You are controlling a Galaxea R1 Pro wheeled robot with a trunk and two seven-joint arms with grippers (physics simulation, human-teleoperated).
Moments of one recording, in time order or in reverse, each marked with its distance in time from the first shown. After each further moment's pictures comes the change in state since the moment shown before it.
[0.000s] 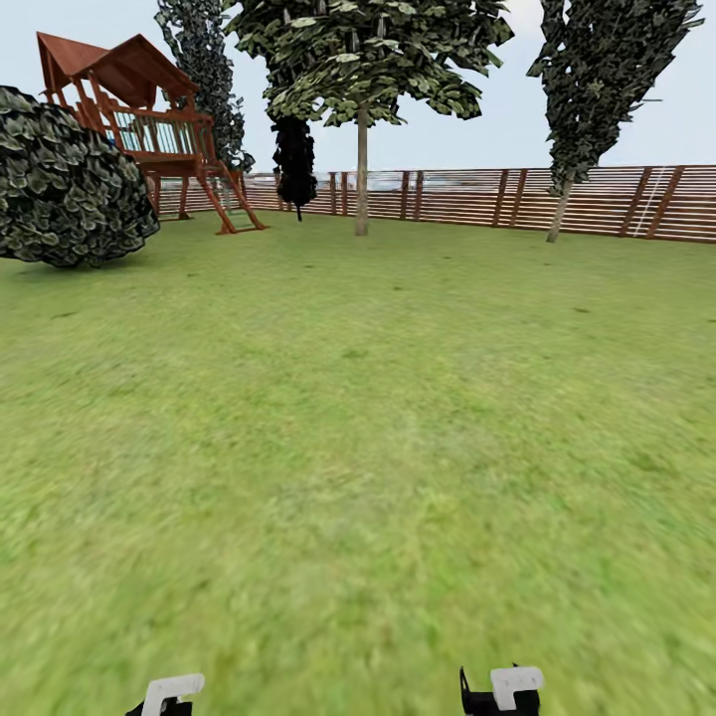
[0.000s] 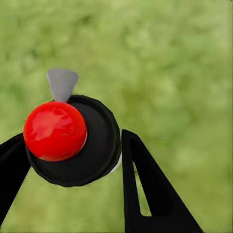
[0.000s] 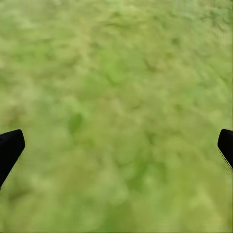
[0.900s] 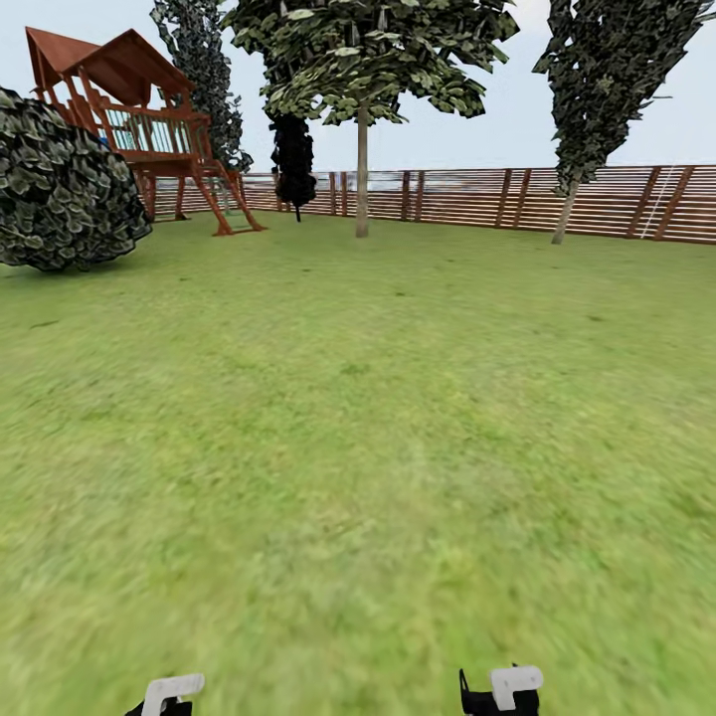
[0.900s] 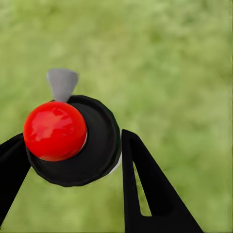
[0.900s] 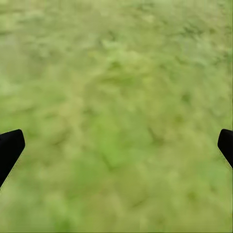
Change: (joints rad) left arm 0.000 0.000 -0.001 0.000 0.000 -0.001 0.000; right arm 0.000 0.001 0.001 0.000 0.002 0.000 0.000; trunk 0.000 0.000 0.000
